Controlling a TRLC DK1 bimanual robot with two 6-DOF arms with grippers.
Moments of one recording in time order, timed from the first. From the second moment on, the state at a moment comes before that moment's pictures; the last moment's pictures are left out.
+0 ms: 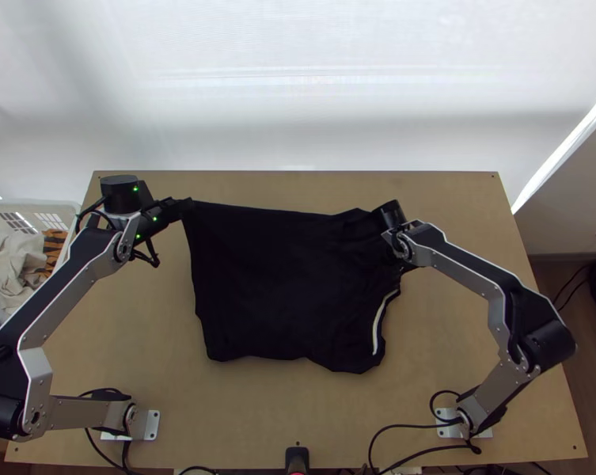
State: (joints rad) left arm -0.12 1.46 1.14 -0.23 0.08 -0.50; right arm 0.43 1.76 1.20 -0.57 0.15 0.61
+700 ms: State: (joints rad) left arm -0.01 1.35 1.59 -0.33 0.01 -0.48; right arm 0.32 1.44 1.64 -0.41 0.17 0.51
